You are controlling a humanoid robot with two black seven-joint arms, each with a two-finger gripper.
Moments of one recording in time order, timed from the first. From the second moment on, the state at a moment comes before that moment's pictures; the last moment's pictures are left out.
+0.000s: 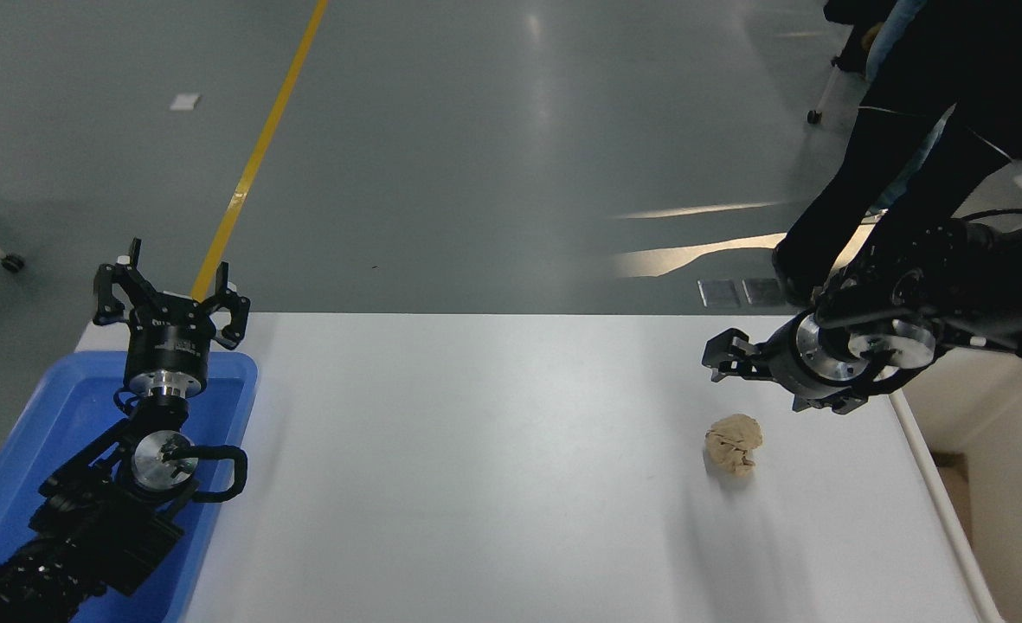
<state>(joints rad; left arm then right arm) -0.61 0.19 -0.97 -0.40 -0.12 -0.54 -0.56 1.61 -0.18 -1.27 1.16 0.23 0.15 -0.09</state>
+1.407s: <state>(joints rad) -0.61 0.19 -0.97 -0.40 -0.12 -0.54 -0.56 1.19 -0.04 -1.15 0.68 0.21 0.15 -0.19</state>
